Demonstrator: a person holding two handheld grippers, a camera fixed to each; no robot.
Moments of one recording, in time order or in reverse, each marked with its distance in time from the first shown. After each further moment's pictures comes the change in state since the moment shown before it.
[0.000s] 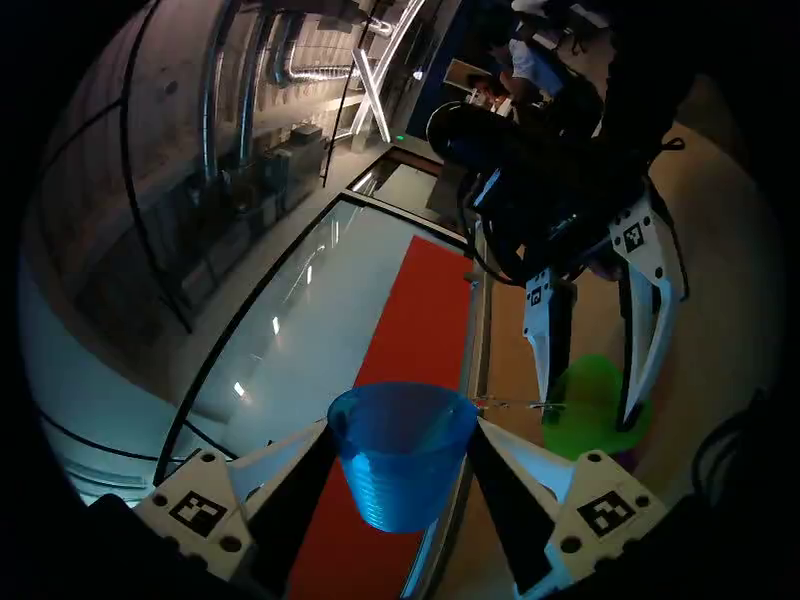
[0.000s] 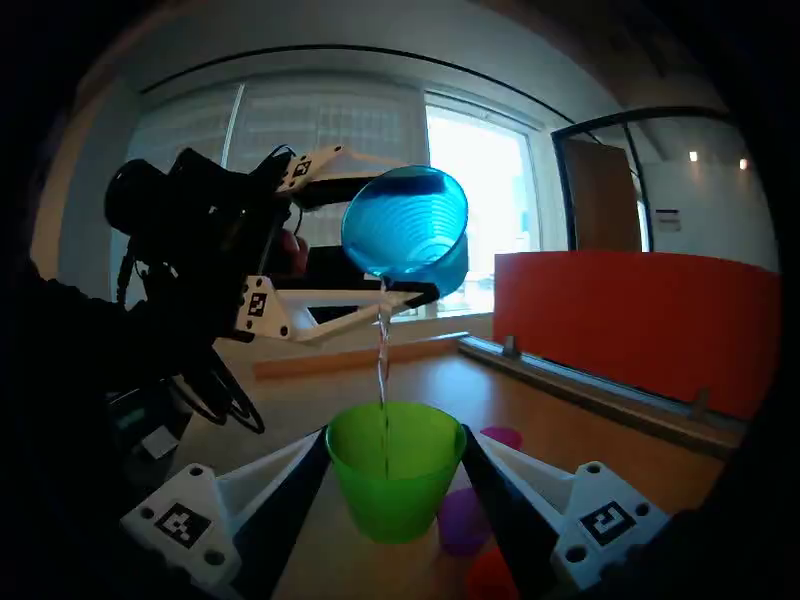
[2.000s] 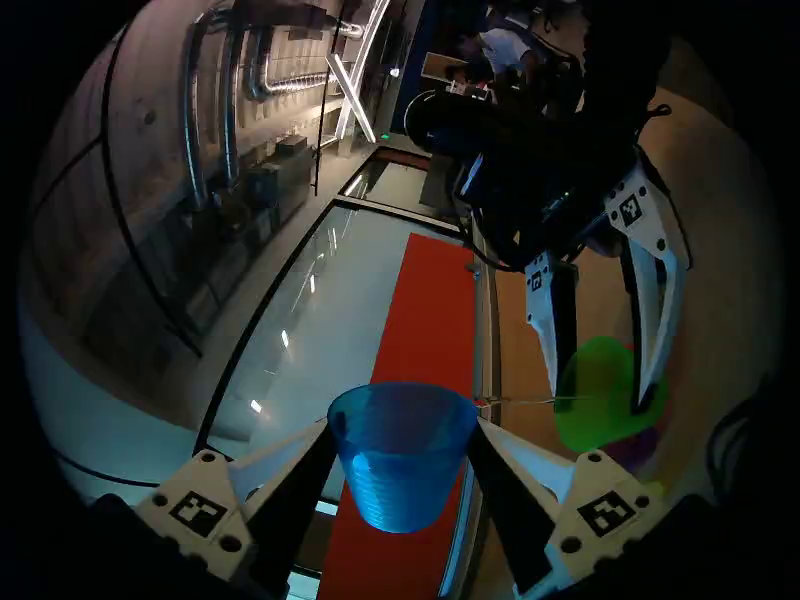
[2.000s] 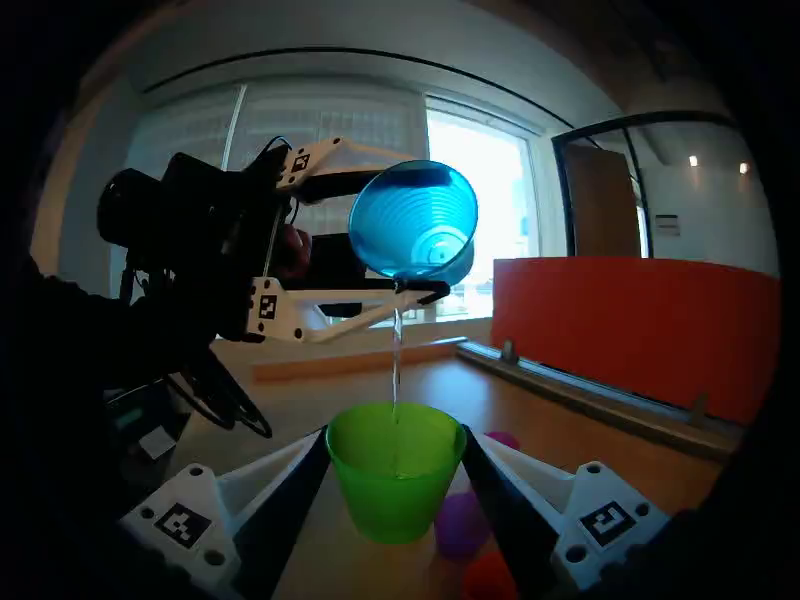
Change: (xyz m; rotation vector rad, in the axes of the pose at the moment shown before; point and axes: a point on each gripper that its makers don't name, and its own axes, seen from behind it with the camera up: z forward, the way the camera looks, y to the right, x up) left arm 0.007 -0.014 0.000 0.019 -0.007 0.125; right arm 0.003 0.001 0.000 -0.004 0.013 -0.009
